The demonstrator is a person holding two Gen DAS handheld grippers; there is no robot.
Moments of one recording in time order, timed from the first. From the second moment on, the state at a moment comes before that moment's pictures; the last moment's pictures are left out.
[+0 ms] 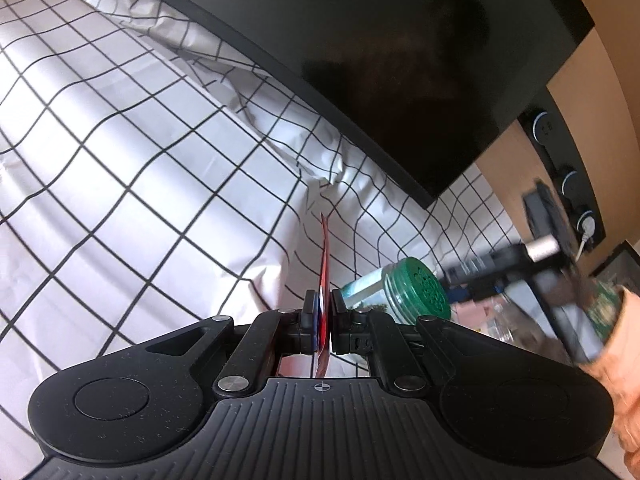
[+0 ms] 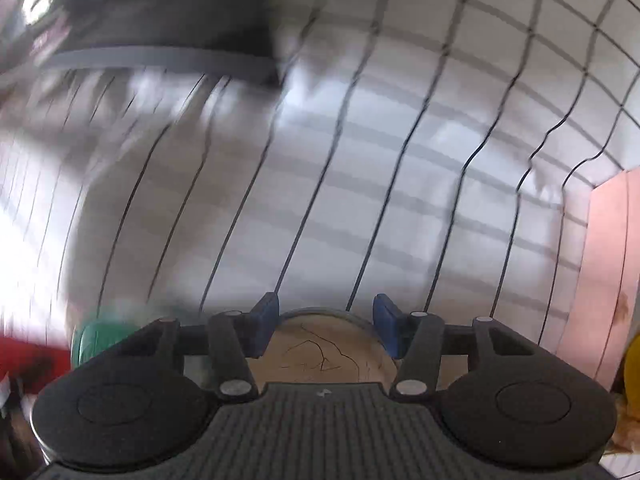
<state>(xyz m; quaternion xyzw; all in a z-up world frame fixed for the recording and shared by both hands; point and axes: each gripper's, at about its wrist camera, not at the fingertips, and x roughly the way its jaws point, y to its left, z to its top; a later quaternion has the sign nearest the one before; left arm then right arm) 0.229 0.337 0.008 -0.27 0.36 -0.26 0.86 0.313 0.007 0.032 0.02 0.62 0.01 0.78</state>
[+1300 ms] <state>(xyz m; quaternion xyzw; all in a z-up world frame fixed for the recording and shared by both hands) 0.243 0.319 0.007 -0.25 0.38 -0.28 0.85 0.136 0.081 -0.002 -0.32 0.33 0.07 0.88</state>
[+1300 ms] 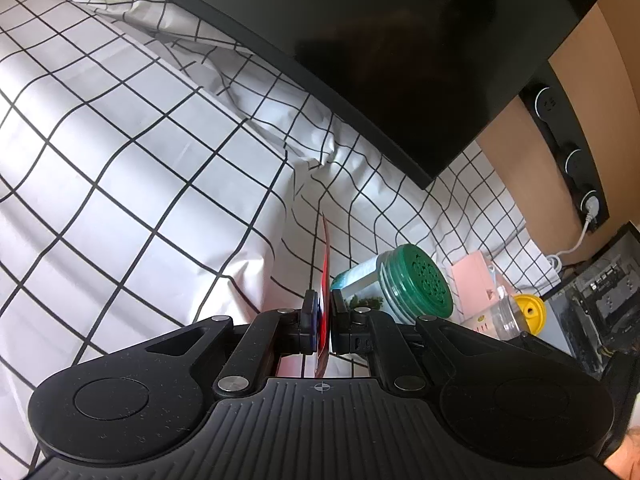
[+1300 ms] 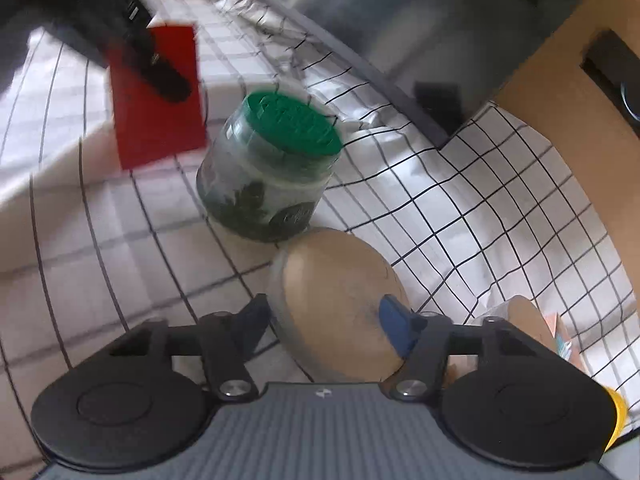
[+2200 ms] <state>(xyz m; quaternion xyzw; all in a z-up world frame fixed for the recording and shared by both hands) 0.247 0.323 0.008 -0.27 0.37 -0.27 0.85 0.282 -0.023 0.077 0.03 0.52 -0.02 0.86</state>
